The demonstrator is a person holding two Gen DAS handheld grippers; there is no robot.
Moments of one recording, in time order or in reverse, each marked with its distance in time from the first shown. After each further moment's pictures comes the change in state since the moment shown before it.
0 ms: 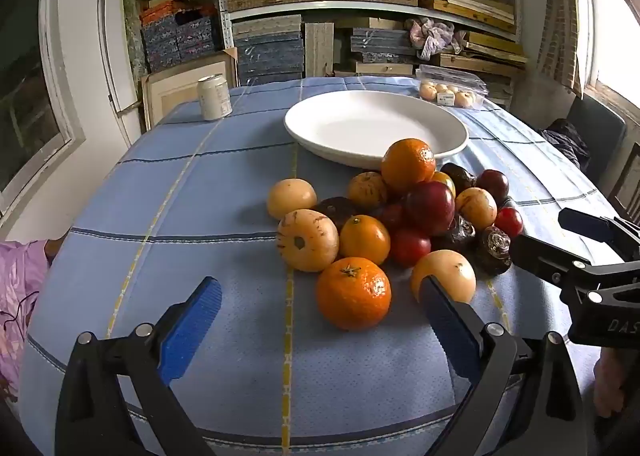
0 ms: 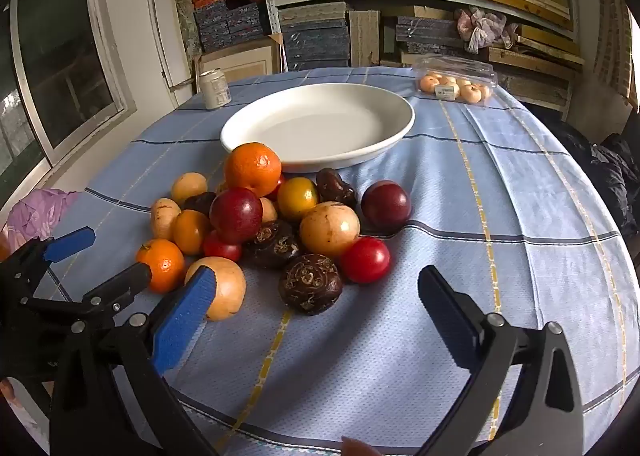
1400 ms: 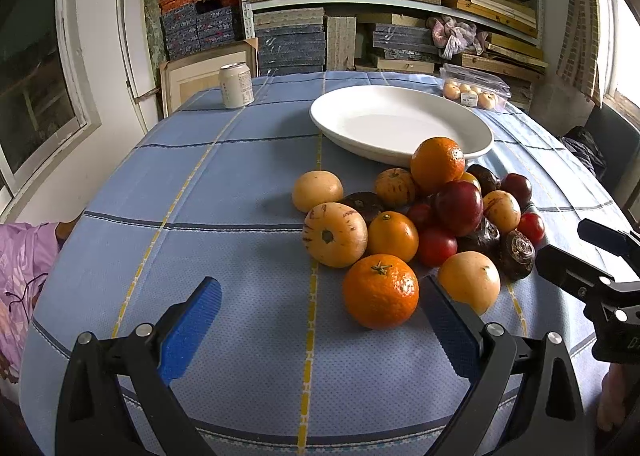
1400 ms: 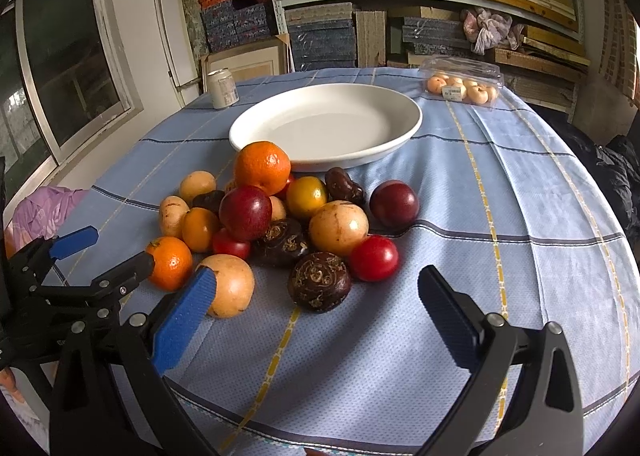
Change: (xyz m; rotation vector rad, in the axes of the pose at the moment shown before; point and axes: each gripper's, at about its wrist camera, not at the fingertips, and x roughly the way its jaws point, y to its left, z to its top) left arm 0.007 0.012 -0.002 -0.055 0.026 0.048; right arm -0.001 0.003 -0.001 -0.006 -0.001 0.015
